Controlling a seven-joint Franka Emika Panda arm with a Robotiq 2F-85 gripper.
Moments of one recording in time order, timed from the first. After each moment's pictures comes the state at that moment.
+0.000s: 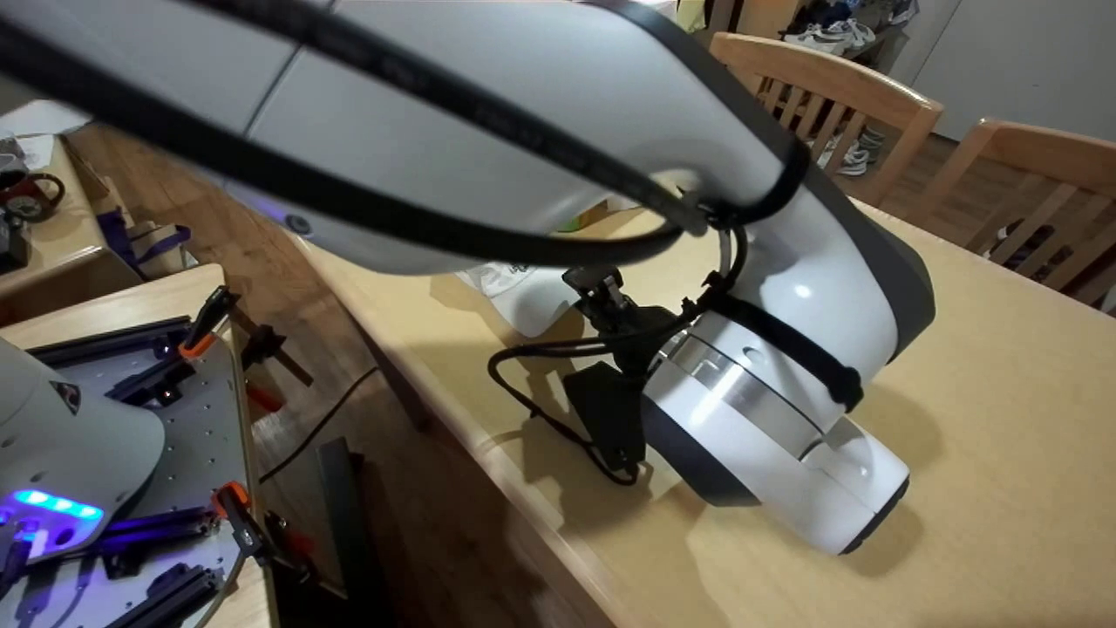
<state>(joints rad) -0.56 0.91 -0.06 -1.46 0.92 1.34 -1.19</state>
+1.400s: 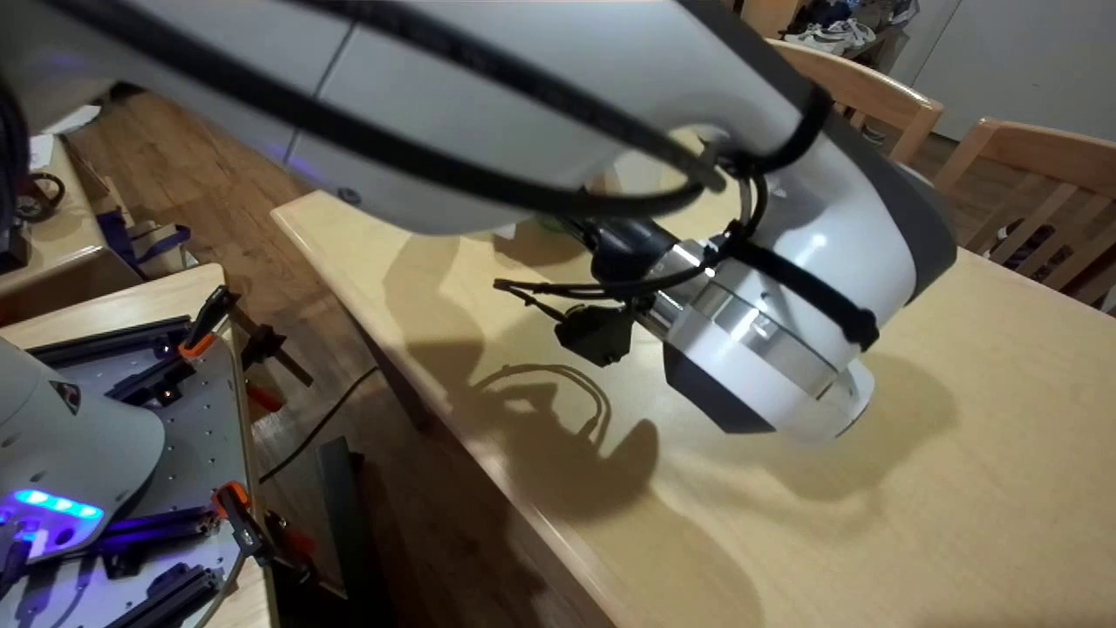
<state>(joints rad) -0.54 0.93 -0.01 -1.38 1.03 0.92 -1.39</state>
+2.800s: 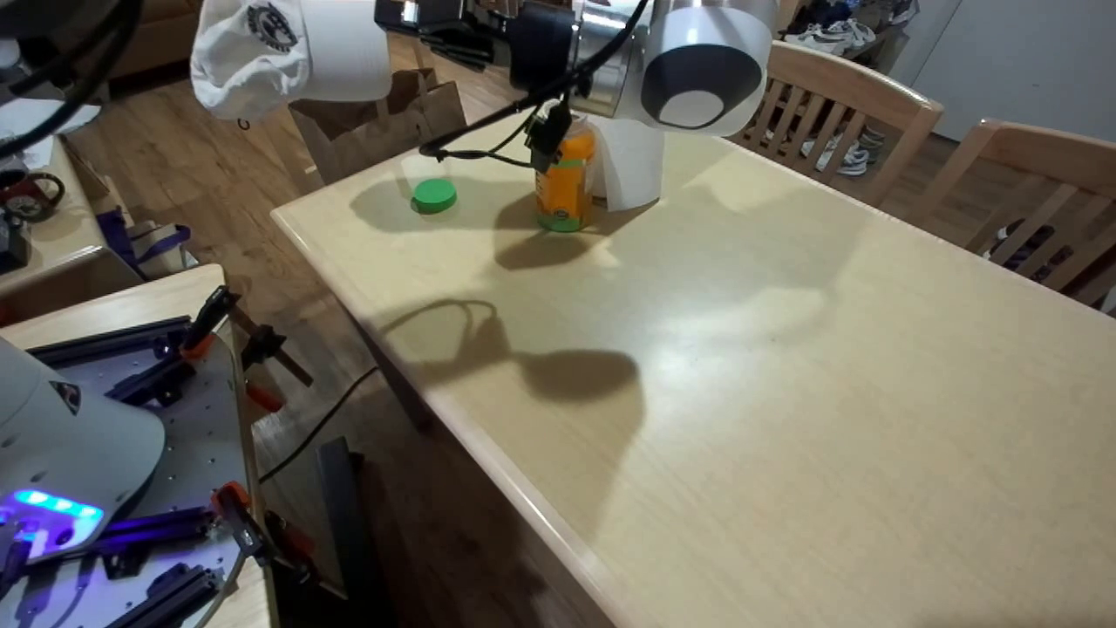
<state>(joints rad) -0.23 0.87 0.04 -1.23 0.87 0.50 -1.63</state>
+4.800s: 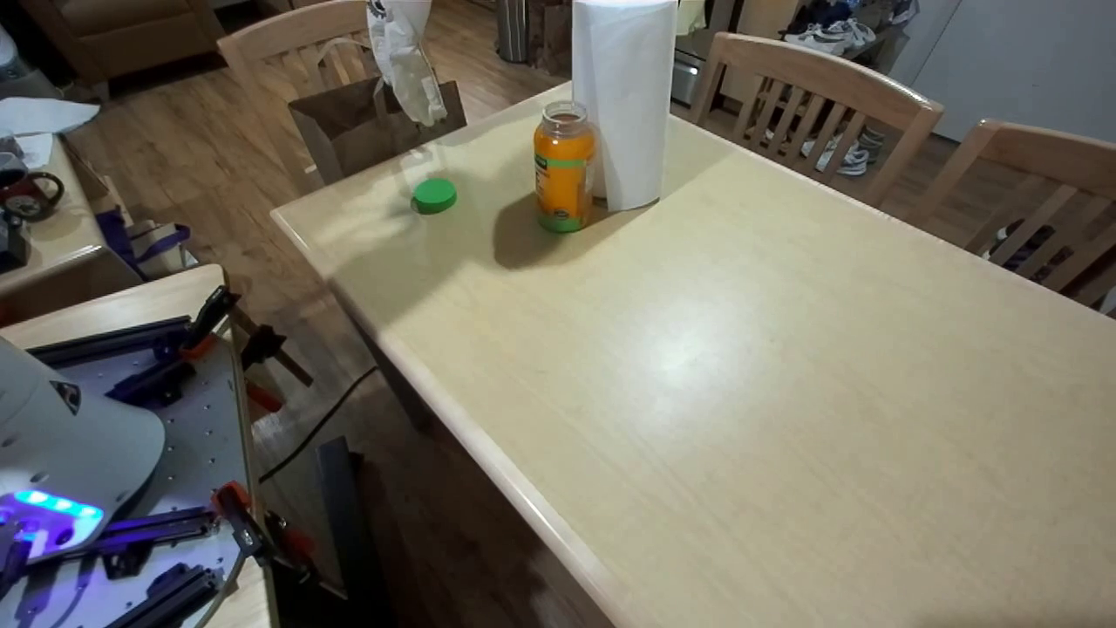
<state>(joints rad) 0.43 0.74 -0.01 -0.77 0.53 1.26 -0.83</state>
